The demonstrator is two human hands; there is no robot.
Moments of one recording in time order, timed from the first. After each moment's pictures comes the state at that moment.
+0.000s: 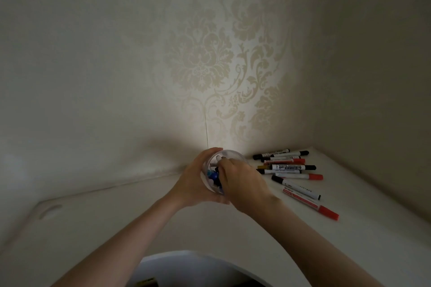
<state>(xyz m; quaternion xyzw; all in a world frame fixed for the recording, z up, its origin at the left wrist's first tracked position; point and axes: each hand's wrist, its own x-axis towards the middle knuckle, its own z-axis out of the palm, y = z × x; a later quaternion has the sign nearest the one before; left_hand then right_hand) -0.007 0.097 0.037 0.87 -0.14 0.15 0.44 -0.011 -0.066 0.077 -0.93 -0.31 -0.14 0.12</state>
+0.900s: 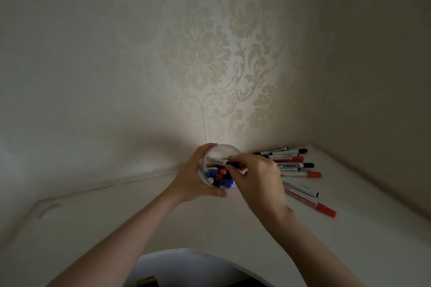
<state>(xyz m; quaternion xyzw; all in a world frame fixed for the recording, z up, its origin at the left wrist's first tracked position) -0.004 0.098 0.039 0.86 -0.13 0.14 0.48 -0.022 -0.094 0.074 -0.85 -0.24 -0.32 0.34</state>
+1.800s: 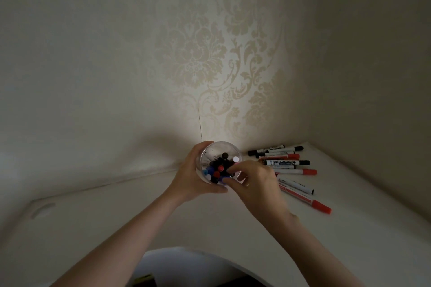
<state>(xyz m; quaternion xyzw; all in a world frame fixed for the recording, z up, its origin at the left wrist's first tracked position) 0.002 0.088 0.030 0.84 -0.11 0.19 0.49 -0.024 -0.108 0.061 -0.87 -0.25 -0.20 0.38</state>
